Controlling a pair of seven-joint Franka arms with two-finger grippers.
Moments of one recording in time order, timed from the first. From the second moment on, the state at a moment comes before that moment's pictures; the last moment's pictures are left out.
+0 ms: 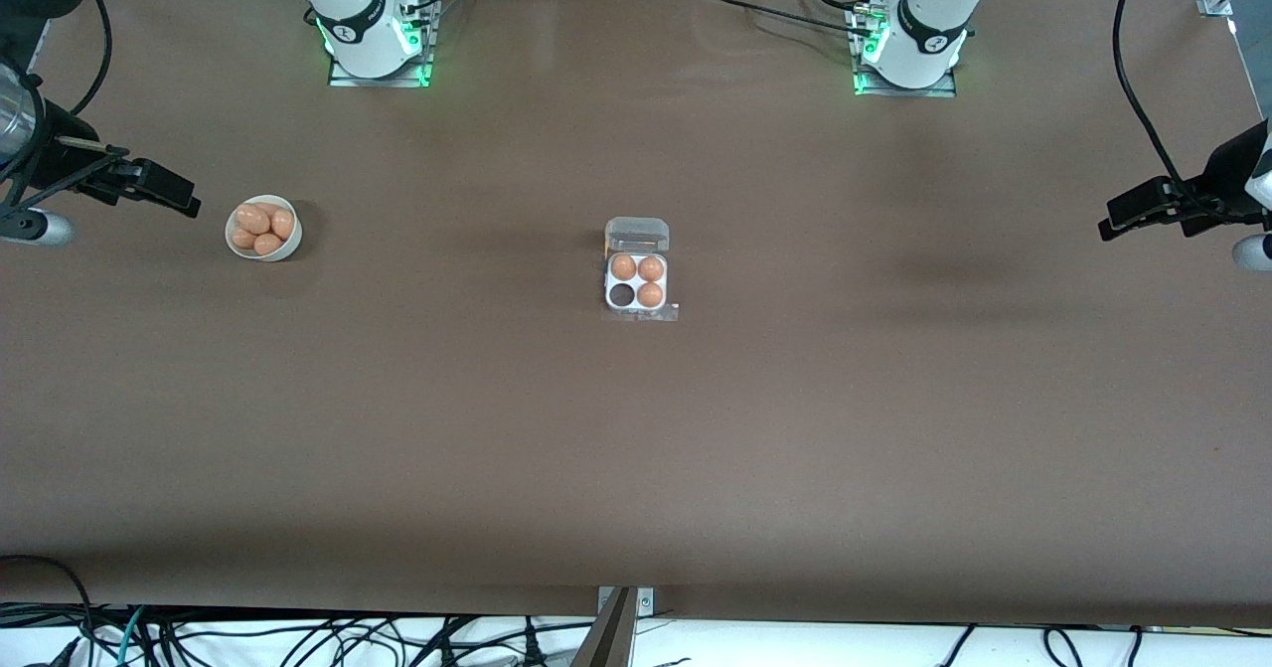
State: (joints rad) left arm -0.01 0.08 0.09 -1.56 -0.05 1.58 -0.03; right arm 0.02 0.03 -0.02 -1.65 0.00 1.60 0.15
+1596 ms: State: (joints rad) left arm 0.00 0.08 0.09 -1.54 0.00 1.58 -0.03; right arm 0.02 0.03 -0.02 -1.65 0.00 1.60 0.15
